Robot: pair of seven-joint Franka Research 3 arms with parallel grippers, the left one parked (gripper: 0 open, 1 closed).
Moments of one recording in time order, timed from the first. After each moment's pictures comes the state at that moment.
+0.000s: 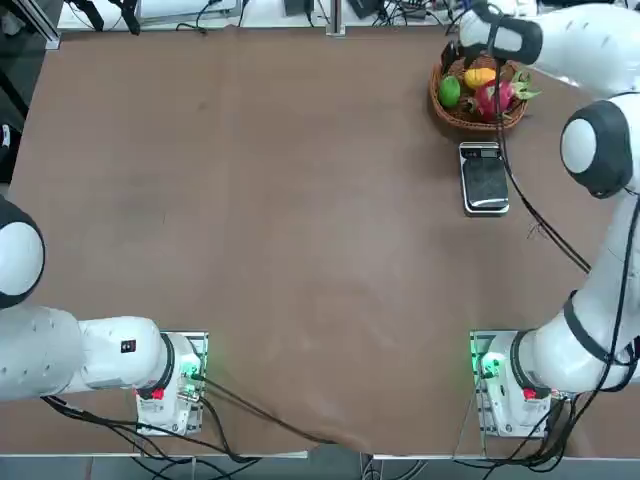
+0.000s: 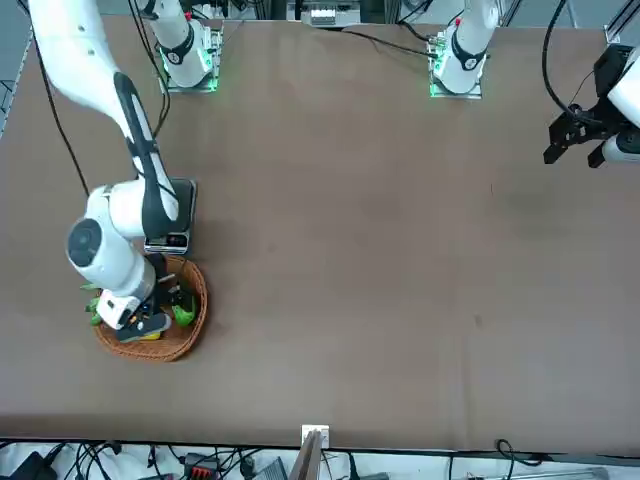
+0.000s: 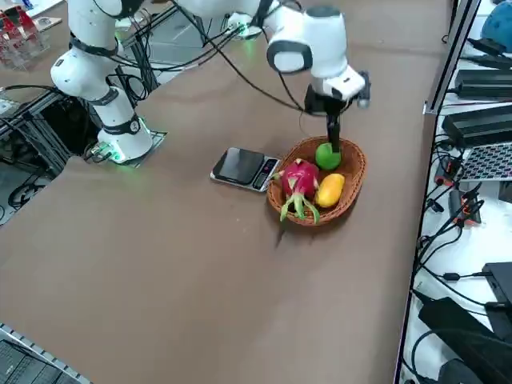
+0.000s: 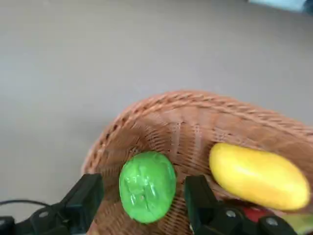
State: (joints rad) arm 0.12 0.59 0.02 -1.55 0.02 2.32 -0.12
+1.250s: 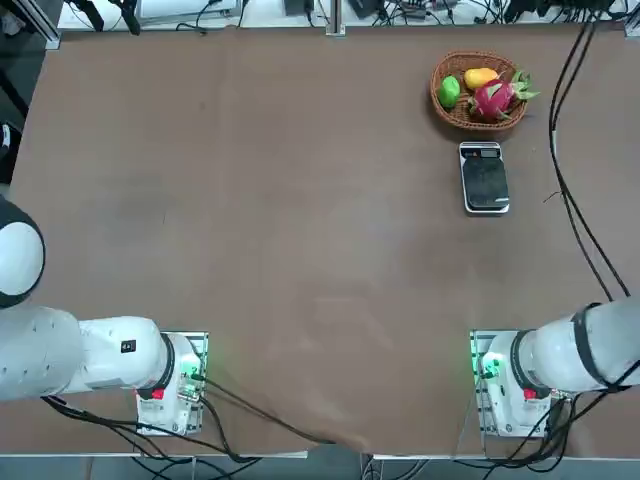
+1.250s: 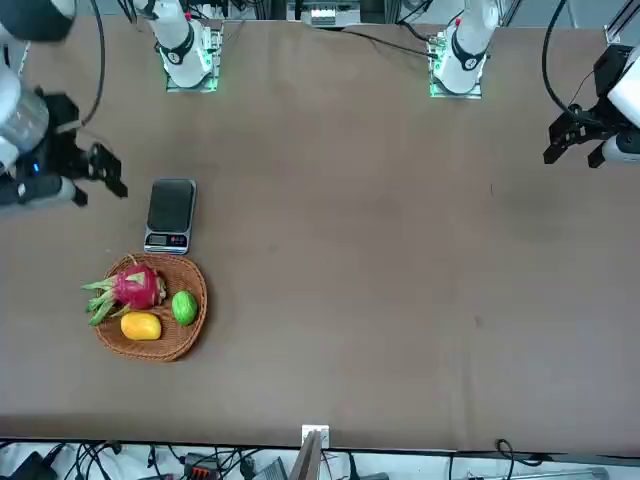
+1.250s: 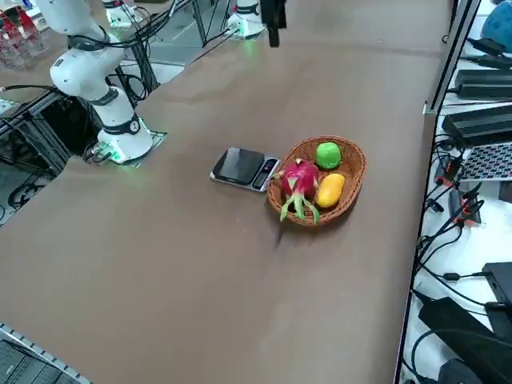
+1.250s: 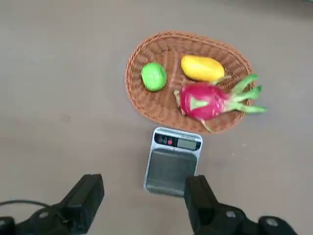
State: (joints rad) arm 0.10 0.05 0.01 -1.56 0.02 1.64 -0.04
